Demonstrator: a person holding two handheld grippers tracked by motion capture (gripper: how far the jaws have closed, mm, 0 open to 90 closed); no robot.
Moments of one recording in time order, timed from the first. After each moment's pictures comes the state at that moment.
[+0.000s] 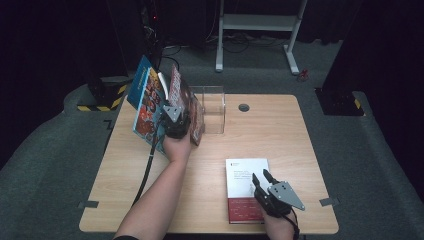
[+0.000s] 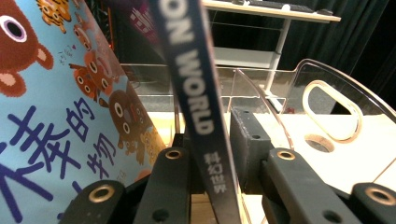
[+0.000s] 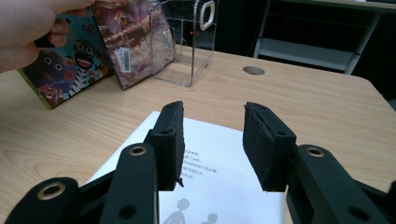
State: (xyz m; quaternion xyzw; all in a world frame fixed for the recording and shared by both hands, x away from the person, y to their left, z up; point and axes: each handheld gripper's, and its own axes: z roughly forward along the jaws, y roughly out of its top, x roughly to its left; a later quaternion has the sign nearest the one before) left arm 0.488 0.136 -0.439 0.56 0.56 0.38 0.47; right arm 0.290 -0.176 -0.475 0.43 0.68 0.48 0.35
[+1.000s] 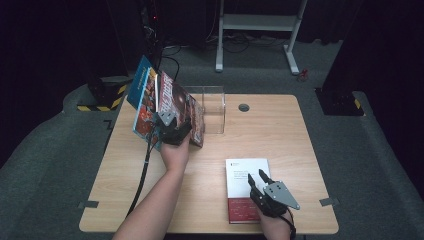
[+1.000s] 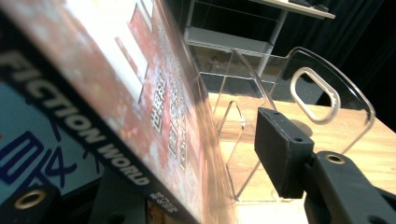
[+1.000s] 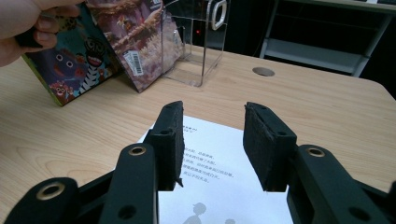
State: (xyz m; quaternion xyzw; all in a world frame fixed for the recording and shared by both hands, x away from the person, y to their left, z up) left arm 0.463 0.145 -0.436 0.56 0.59 0.32 0.48; right arm 0.290 -0.166 -0.476 0.42 0.69 0.48 0.35
